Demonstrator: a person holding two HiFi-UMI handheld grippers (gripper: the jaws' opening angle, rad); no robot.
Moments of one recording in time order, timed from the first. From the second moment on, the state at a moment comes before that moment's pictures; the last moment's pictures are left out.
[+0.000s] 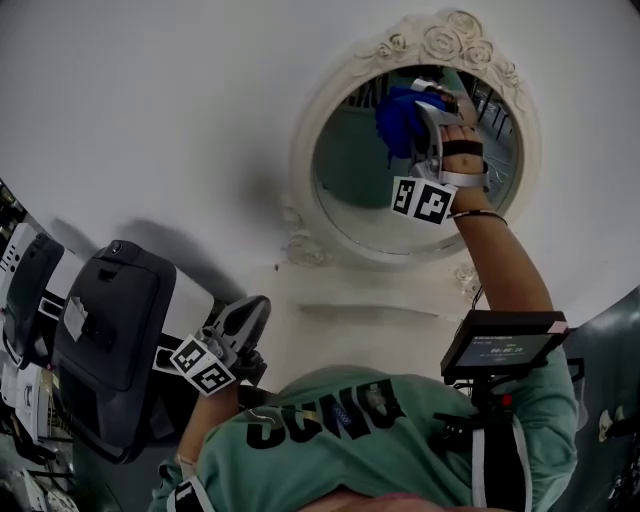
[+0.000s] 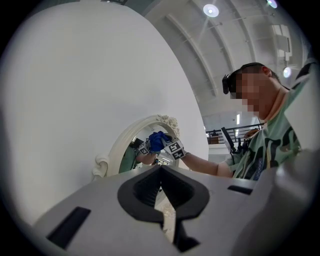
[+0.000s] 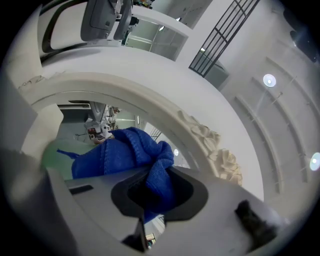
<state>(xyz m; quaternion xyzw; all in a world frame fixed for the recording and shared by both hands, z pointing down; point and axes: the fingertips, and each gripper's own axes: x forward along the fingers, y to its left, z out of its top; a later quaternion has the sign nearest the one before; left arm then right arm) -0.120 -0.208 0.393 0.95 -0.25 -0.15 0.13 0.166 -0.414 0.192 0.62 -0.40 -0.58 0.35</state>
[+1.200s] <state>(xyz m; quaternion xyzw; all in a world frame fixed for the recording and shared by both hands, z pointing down) -0.127 -0.200 0.439 0.94 -0.26 -0.10 0.19 0.122 -0.412 0.504 0.48 -0.61 -0.46 0.43</state>
